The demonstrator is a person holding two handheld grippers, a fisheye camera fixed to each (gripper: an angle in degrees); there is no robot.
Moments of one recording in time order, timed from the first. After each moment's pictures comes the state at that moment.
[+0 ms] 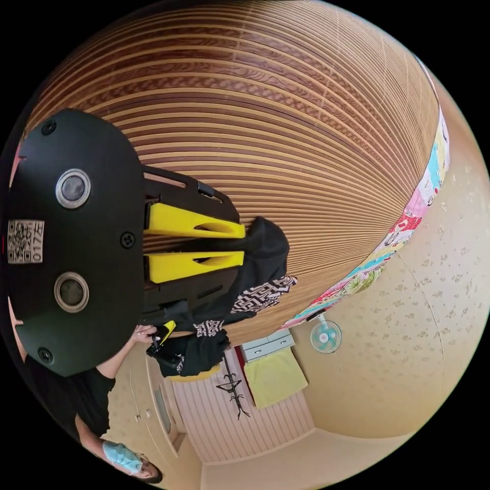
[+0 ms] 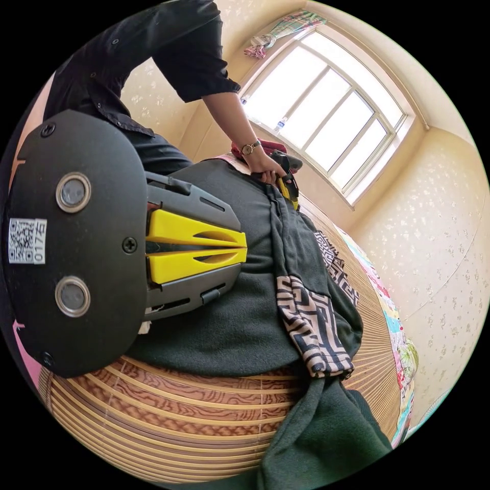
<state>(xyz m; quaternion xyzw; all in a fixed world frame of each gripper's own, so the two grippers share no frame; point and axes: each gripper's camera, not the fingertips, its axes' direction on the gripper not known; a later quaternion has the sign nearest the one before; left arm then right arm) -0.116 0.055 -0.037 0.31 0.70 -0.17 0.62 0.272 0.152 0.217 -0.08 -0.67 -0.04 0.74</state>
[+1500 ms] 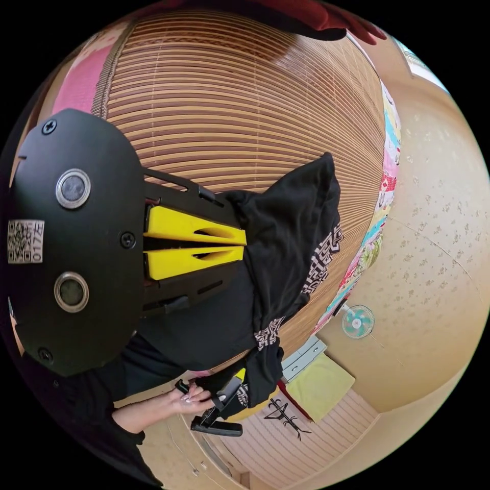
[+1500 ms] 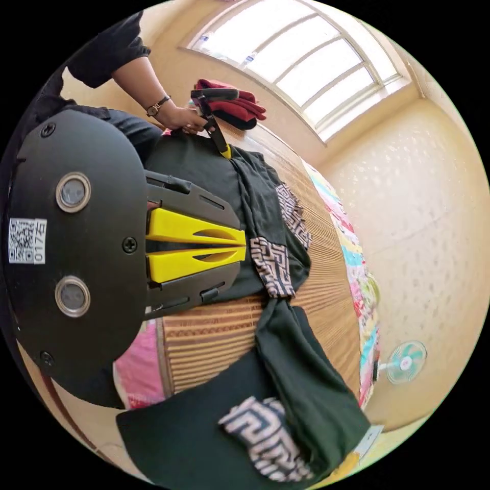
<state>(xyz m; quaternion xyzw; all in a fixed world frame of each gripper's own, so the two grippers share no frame) -0.065 0.238 -0.001 0.40 0.59 -0.14 0.69 0.190 0.133 0.062 -0.02 -0.45 0.09 0.89</state>
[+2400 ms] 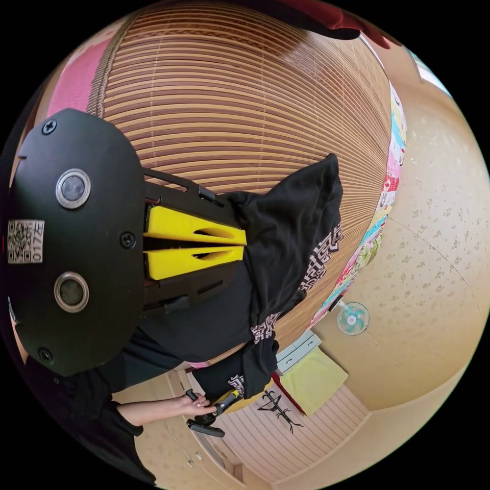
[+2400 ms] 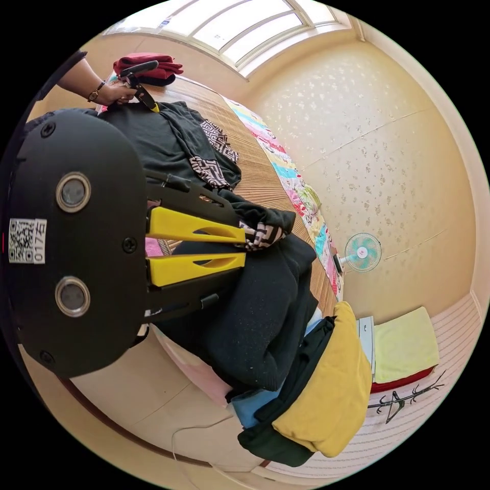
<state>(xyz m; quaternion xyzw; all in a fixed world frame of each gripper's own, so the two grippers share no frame) -0.164 0.273 0.031 0.40 0.62 -0.14 0.66 0.250 0.113 0.049 0.00 -0.30 0.25 0.92</state>
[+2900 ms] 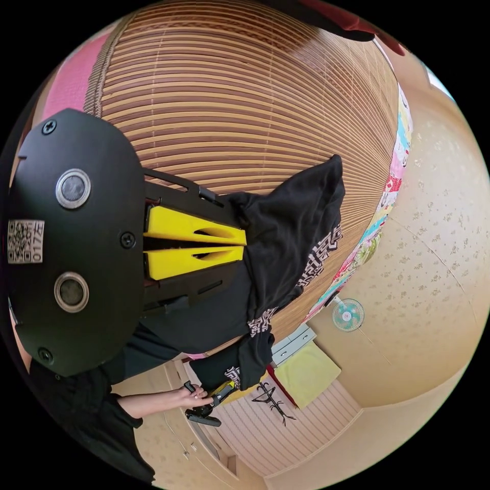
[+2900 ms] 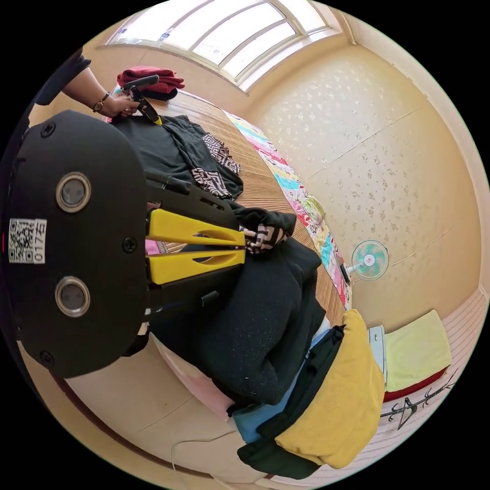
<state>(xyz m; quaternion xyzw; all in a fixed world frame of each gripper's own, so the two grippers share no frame) -0.208 0.289 0.036 0.40 0.64 -0.14 0.64 0.241 0.107 0.034 0.01 -0.33 0.25 0.91</state>
